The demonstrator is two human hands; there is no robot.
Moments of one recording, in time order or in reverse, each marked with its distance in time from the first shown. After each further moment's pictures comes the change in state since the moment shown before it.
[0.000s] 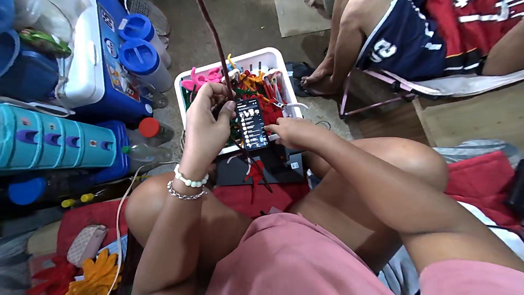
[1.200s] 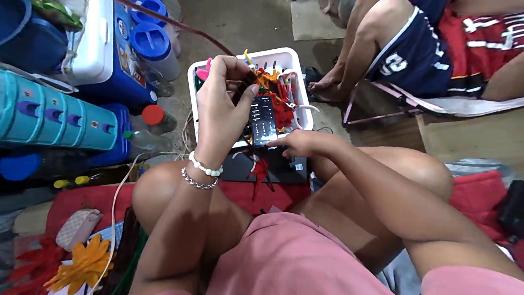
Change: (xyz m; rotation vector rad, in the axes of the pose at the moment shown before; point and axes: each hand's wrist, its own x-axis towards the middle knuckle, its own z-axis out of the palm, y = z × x) left_hand 0.012 -0.009 -0.006 -0.010 0.204 0.259; right_hand 0.006 -0.006 0.012 0.090 -0.256 -0.098
